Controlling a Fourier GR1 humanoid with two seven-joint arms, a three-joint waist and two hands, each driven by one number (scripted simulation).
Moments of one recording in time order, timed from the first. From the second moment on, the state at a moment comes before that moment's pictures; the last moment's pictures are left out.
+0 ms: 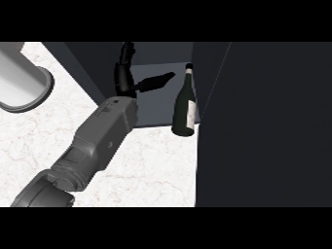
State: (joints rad) left arm -1.12 0.00 0.02 -0.10 0.46 0.54 -0.78; right arm -0.08 -0.11 0.00 -2.38 -0.29 0.20 0.53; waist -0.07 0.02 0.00
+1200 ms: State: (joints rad) left arm -1.10 0.00 0.03 -0.11 0.43 0.39 -0.86; right arm -0.09 -0.09 0.06 -2.38 -0.28 0.17 0.54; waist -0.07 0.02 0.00
